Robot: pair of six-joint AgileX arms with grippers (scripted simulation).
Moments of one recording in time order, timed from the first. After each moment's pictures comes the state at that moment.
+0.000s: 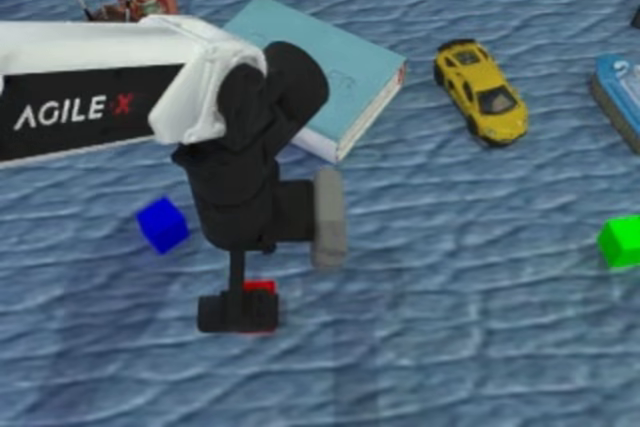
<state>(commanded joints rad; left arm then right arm) -0.63 1.91 1.30 -0.96 0.03 0.94 0.00 0.00 0.00 0.00 0.00 0.00</state>
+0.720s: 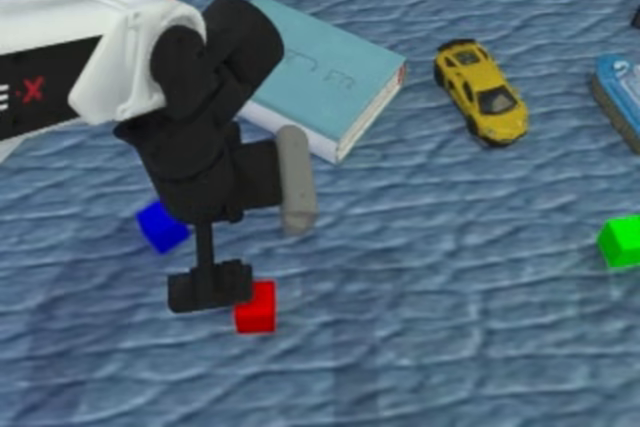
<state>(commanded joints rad) -0.57 1.76 1.27 -0.99 0.02 0.89 0.01 0.10 0.10 -0.07 0.00 -0.01</state>
